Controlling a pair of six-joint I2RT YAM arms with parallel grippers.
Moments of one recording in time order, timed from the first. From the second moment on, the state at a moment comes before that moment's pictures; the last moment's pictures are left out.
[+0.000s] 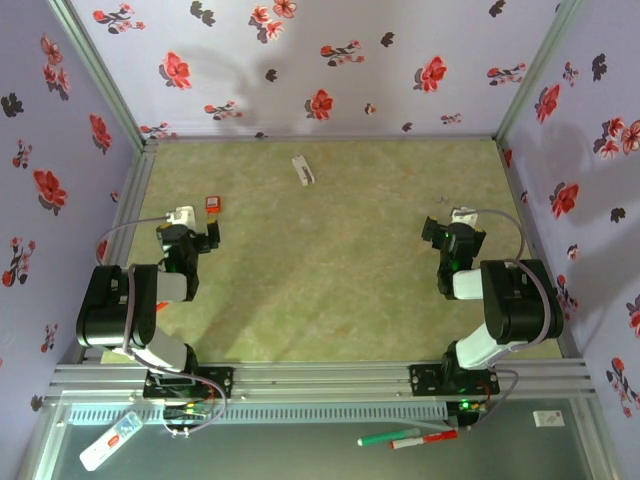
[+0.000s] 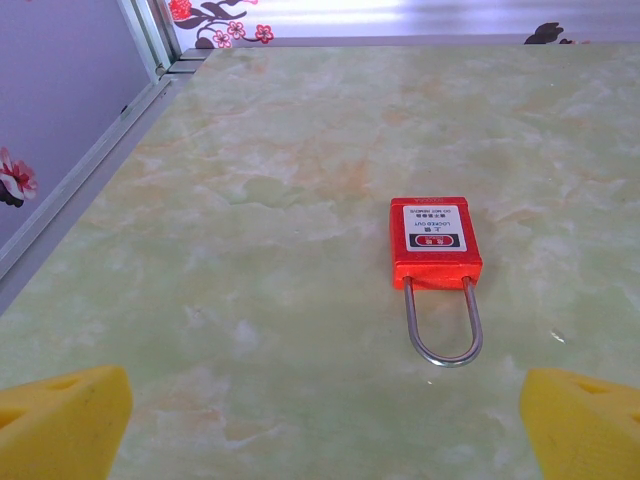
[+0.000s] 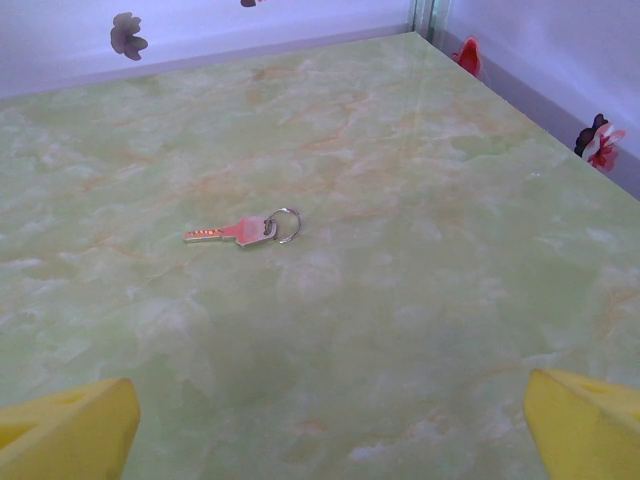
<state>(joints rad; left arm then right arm) -0.03 1.55 0.37 0.80 -0.18 0.01 0.03 1.56 0.36 0.81 0.28 0.14</state>
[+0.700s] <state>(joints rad) -0.09 1.40 0.37 0.71 -0.20 0.05 0.10 1.31 0.50 0.40 0.29 0.11</state>
